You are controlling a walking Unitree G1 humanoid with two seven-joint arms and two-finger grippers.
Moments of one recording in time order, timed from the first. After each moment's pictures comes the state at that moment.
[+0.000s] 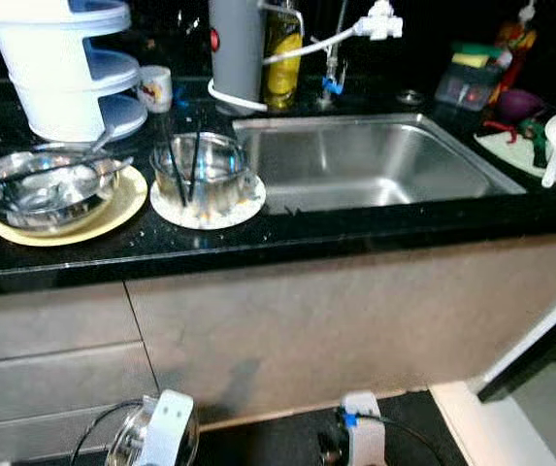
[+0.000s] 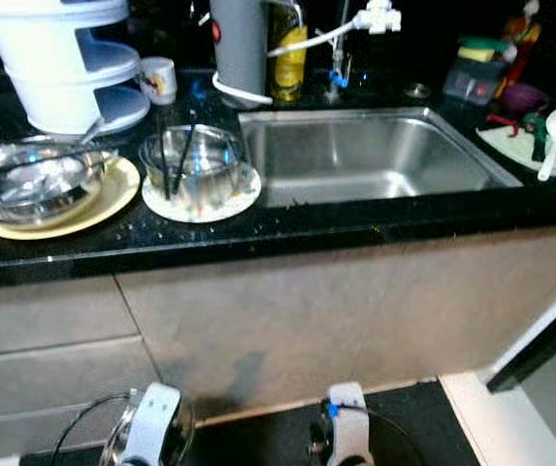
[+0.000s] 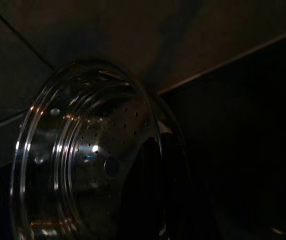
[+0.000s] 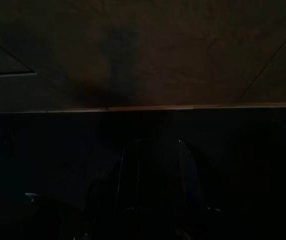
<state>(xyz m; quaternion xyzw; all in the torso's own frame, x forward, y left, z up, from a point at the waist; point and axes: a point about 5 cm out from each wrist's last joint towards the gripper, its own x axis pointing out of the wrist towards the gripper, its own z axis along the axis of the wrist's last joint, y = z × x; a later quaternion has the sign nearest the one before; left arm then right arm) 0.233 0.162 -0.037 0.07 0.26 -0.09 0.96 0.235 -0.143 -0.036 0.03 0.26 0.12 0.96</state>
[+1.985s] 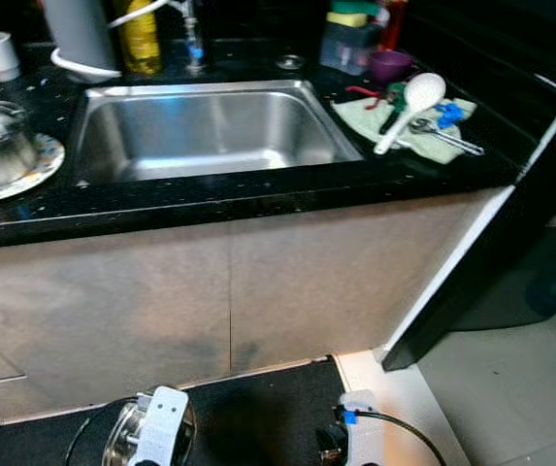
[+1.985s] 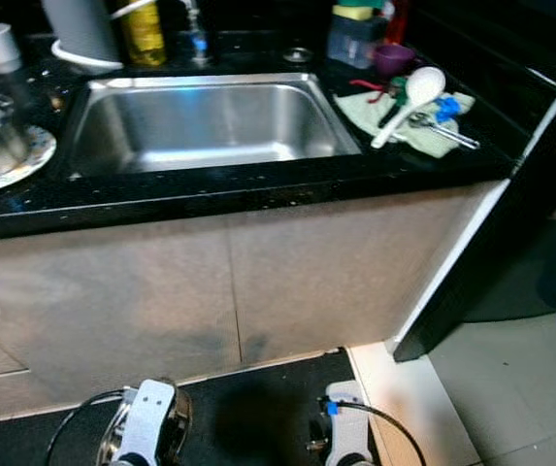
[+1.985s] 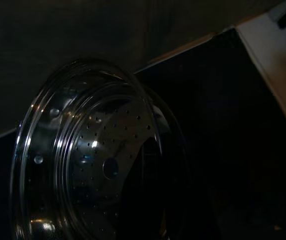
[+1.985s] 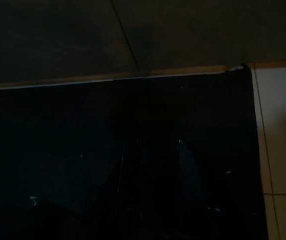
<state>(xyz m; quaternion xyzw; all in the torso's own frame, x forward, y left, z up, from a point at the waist) 0.234 0.164 -0.032 0.08 0.24 -0.09 0.96 0.237 -0.142 -0.034 0.03 0.26 0.12 0.96</state>
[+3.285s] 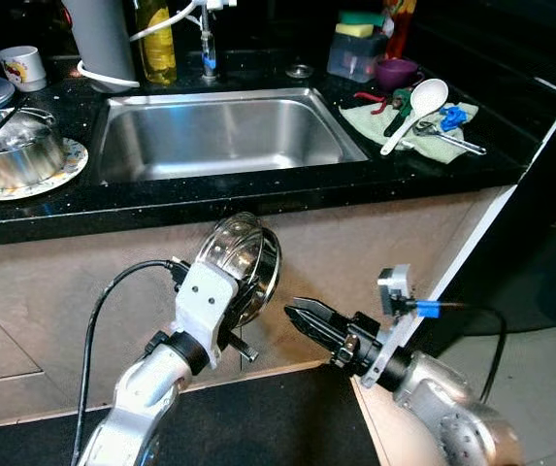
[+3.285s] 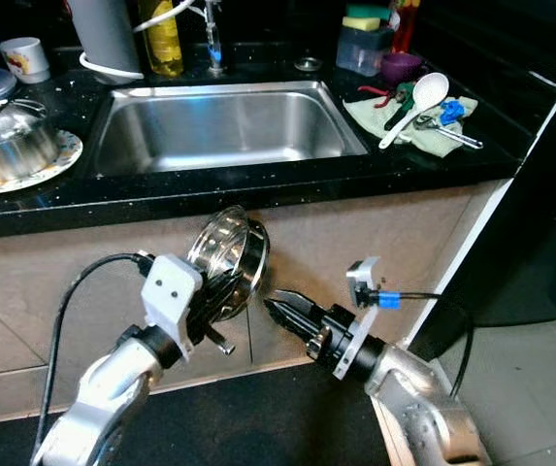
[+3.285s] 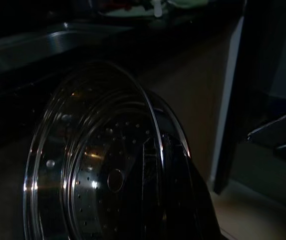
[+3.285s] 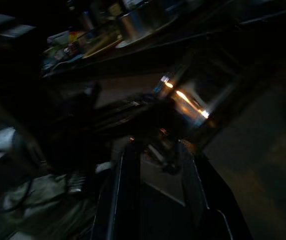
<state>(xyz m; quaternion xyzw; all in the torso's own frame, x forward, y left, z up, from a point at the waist) 0.268 0.107 0.183 0.10 -0.12 -0.29 0.95 0.267 -0.128 0.171 0.16 -0.01 0.49 0.86</state>
